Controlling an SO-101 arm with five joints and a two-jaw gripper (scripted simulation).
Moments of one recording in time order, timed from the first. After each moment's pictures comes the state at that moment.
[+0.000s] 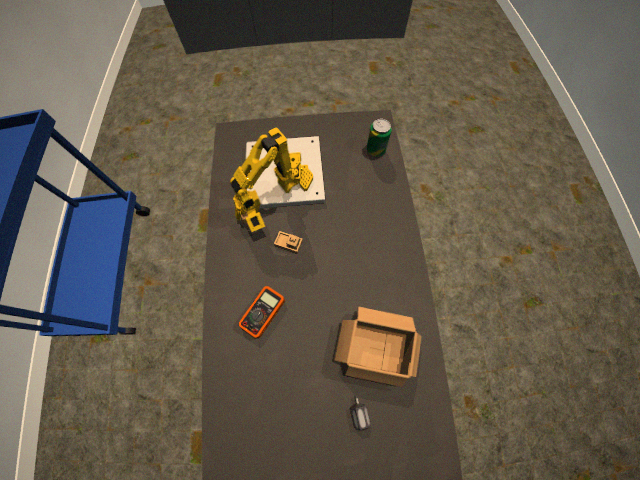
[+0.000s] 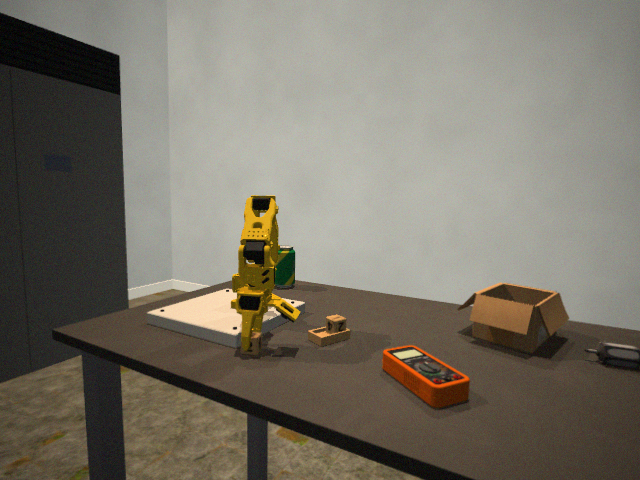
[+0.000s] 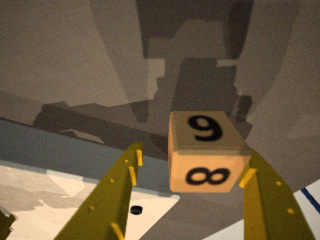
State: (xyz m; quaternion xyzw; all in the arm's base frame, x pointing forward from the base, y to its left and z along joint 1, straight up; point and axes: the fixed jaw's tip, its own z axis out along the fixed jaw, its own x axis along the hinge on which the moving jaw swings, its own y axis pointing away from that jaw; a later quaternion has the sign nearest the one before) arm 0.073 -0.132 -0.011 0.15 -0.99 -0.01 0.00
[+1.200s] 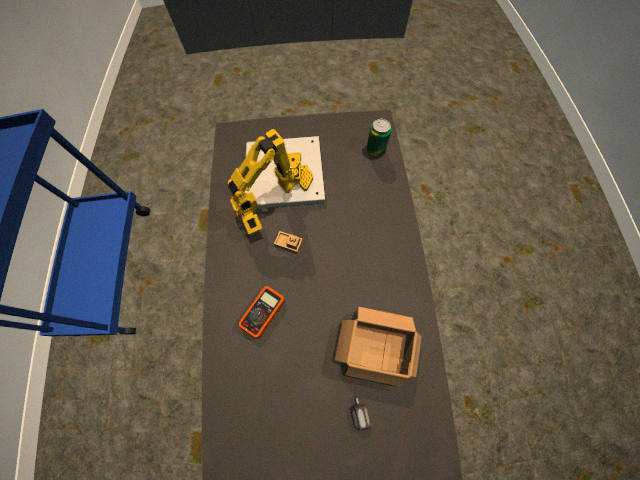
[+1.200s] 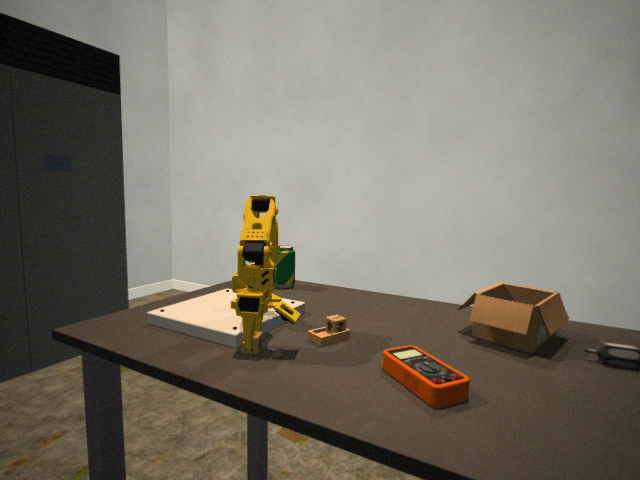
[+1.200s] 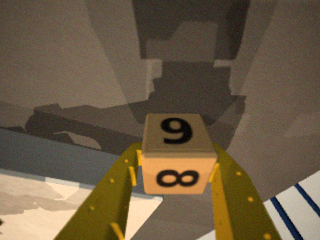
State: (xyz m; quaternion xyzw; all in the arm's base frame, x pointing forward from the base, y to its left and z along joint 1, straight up) arm 0.078 -0.141 -0.011 0.15 -0.99 0.00 0.00
